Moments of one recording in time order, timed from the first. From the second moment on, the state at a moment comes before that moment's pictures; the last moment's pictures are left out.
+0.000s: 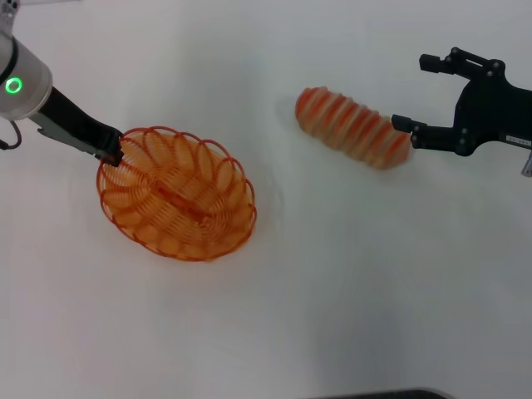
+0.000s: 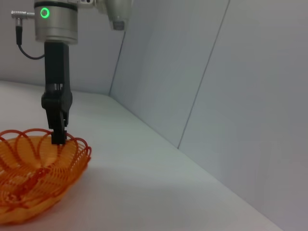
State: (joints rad) left arm -0.87 -2.10 1.01 0.89 2.84 1.47 -2.62; right arm 0.41 2.10 -0.49 -0.69 -1.97 -1.51 0.77
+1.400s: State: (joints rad) left arm -0.76 -2.13 0.68 1.03 2.65 1.55 -2.63; right arm 0.41 2.10 -0.49 -0.69 -1.97 -1.50 0.77
